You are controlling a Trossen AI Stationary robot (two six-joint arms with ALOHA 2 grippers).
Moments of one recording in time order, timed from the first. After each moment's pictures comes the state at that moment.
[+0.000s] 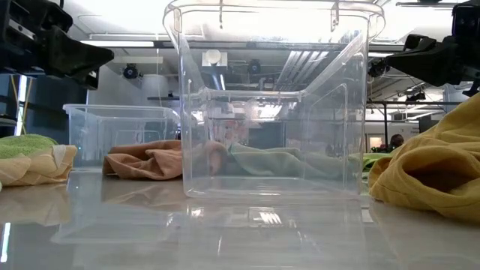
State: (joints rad) left arm -0.05 0.00 0.01 0.02 -0.04 -0.03; right arm 0.10 0.01 0.01 0.02 0.07 -0.63
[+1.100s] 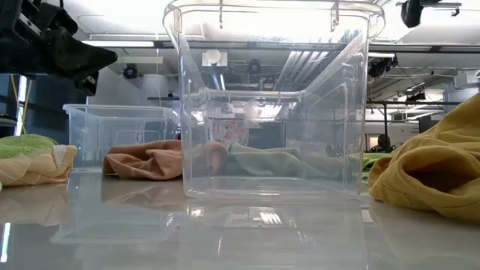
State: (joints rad) left arm -0.05 0.00 0.01 0.03 -0.10 -0.16; right arm 0.10 0.53 0.81 -0.39 0.35 0.71
